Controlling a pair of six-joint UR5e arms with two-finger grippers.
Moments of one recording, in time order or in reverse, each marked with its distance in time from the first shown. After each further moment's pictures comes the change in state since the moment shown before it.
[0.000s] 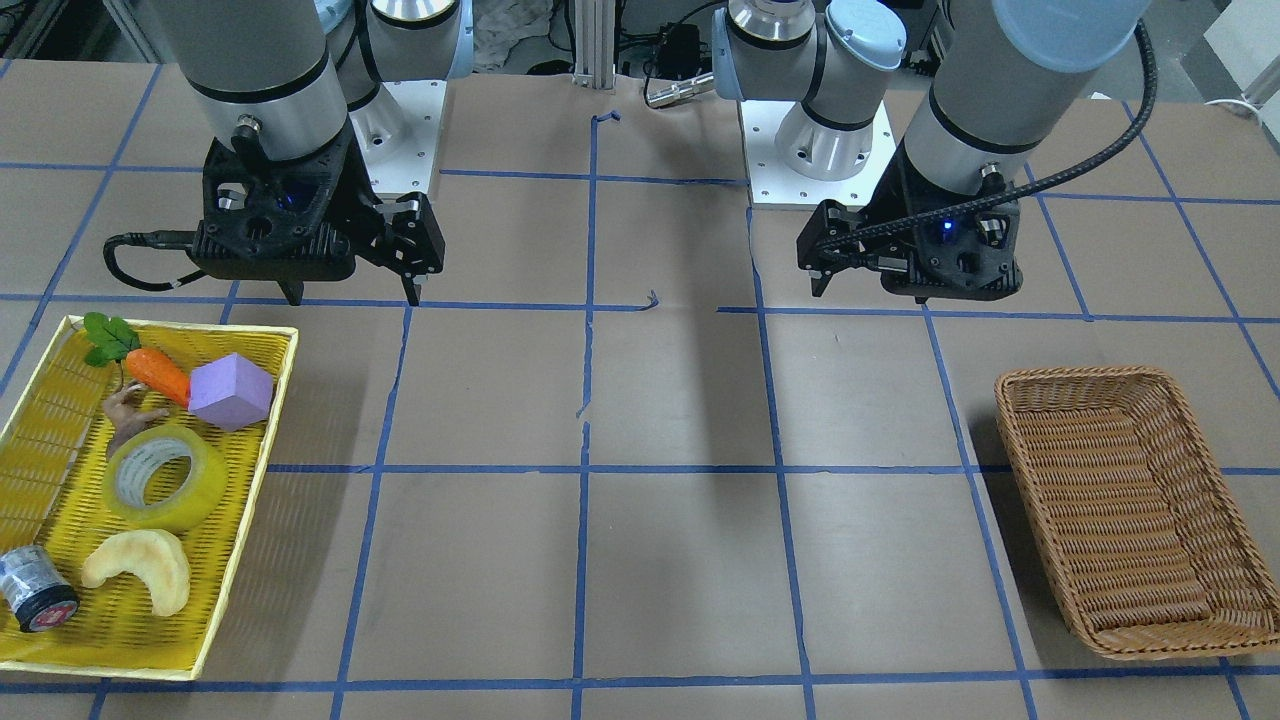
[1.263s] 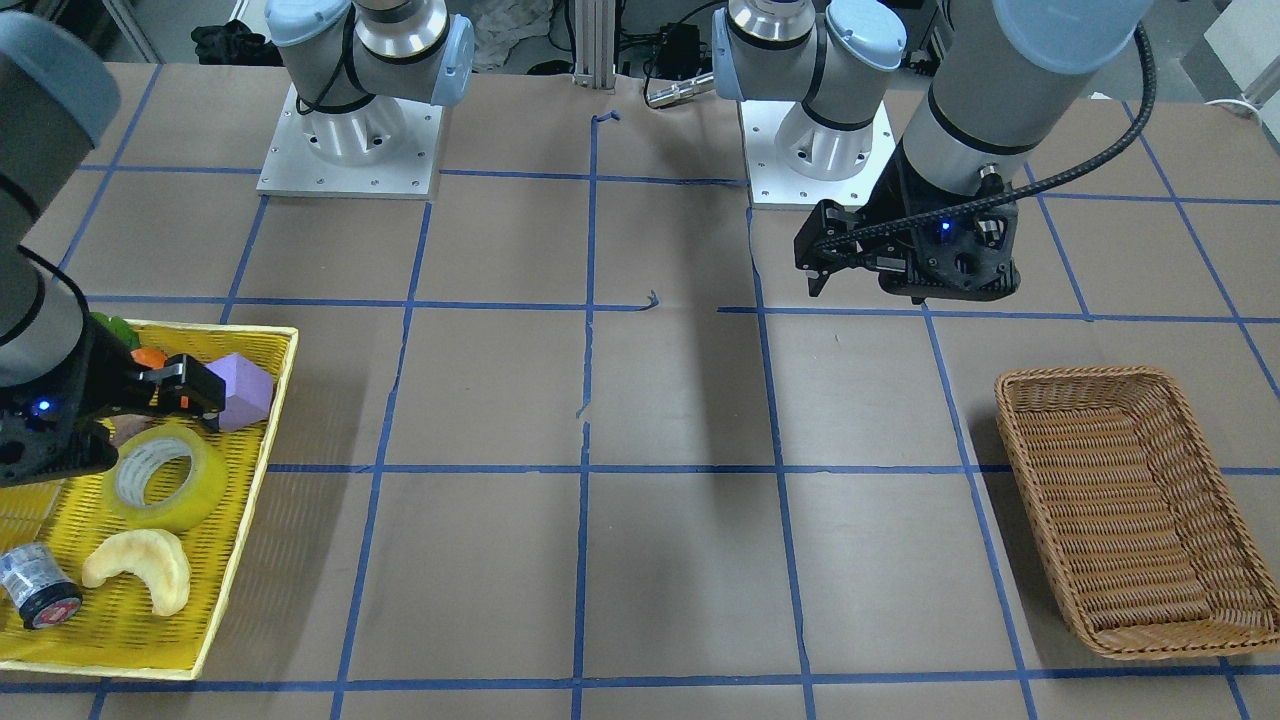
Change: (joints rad) left arm 0.000 -0.001 0.000 0.000 -0.005 -0.001; right arm -0.379 0.191 0.093 -0.203 0.009 -0.564
